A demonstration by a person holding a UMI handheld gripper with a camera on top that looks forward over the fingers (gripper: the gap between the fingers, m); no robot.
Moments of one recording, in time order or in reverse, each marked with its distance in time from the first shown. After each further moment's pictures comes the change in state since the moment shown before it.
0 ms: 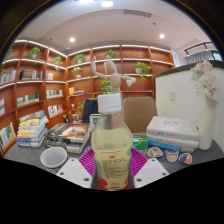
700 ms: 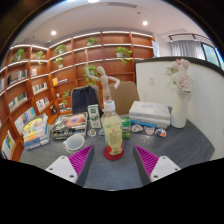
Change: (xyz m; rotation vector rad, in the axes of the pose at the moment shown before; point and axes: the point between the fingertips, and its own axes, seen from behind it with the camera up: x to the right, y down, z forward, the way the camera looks) arm -0.014 -0.003 -0.151 -0.212 0.186 0.115
